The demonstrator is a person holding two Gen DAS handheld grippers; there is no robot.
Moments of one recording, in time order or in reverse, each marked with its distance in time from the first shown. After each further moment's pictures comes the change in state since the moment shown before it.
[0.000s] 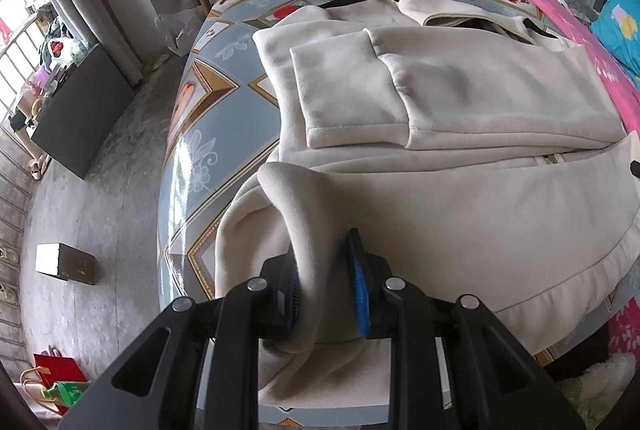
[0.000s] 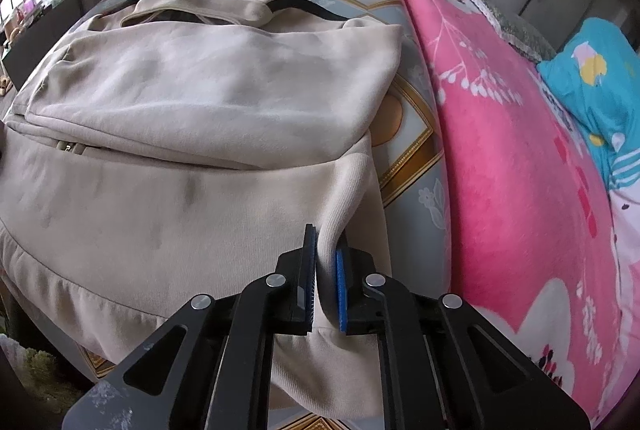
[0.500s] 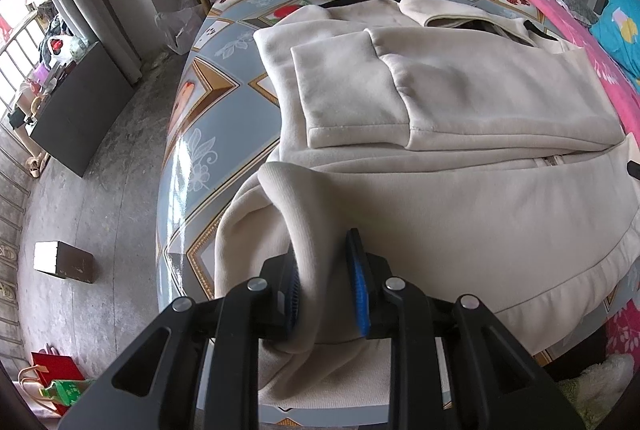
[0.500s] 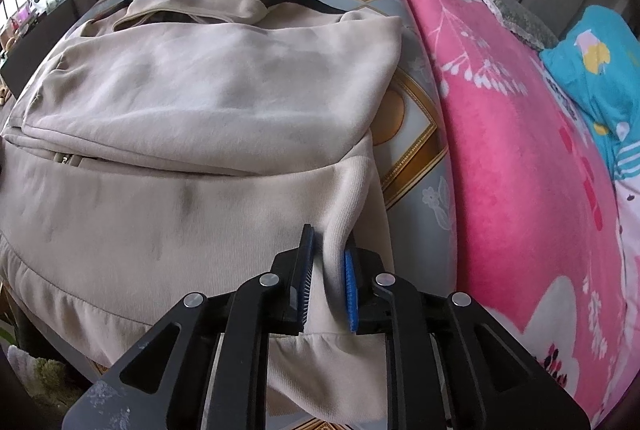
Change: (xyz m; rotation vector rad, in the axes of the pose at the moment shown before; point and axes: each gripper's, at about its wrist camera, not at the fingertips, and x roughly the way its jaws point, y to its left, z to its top) left arm 0.000 0.000 -0.001 -0.004 0.000 -0.003; right arm 0.006 -0.001 0.006 0.032 0.032 0.016
